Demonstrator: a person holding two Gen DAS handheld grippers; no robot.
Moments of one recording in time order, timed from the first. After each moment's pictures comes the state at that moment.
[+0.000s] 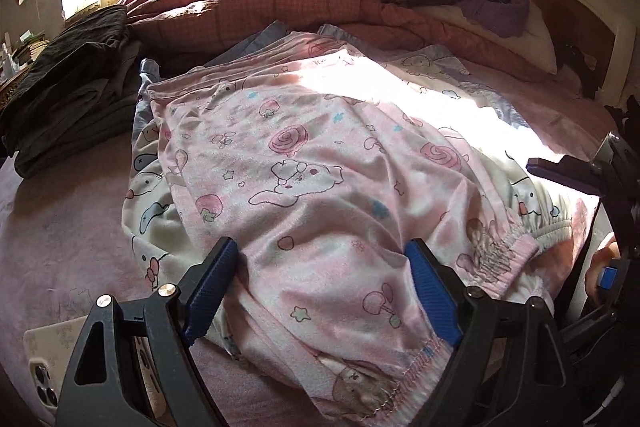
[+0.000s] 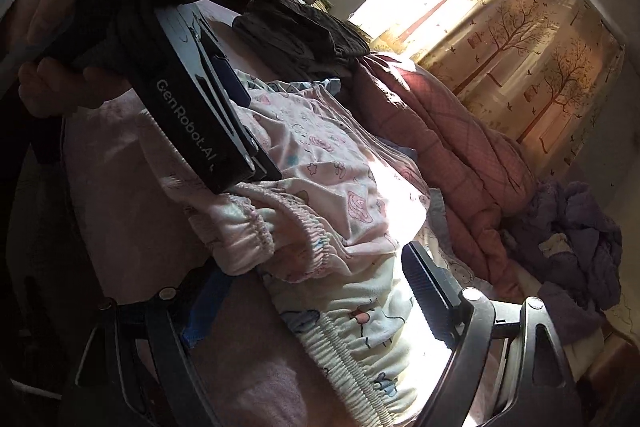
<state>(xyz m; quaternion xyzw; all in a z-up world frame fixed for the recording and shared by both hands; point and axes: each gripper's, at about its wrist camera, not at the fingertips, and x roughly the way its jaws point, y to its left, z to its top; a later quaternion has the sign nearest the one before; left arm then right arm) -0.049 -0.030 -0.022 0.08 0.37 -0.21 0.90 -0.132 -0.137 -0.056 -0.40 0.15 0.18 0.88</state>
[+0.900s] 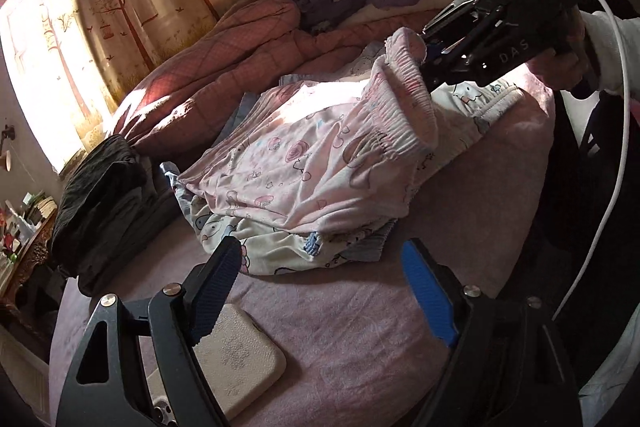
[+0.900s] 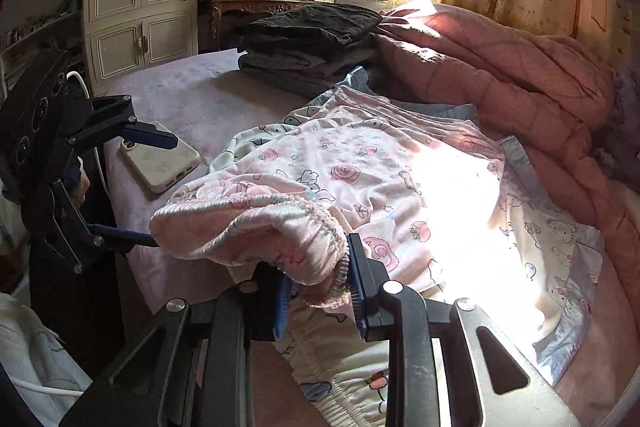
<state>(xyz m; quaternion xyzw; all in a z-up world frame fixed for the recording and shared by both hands) -0.130 0.009 -0.021 0.30 0.21 -0.26 0.89 -0.038 -0.163 0.002 -0.16 0.30 0.31 0.89</state>
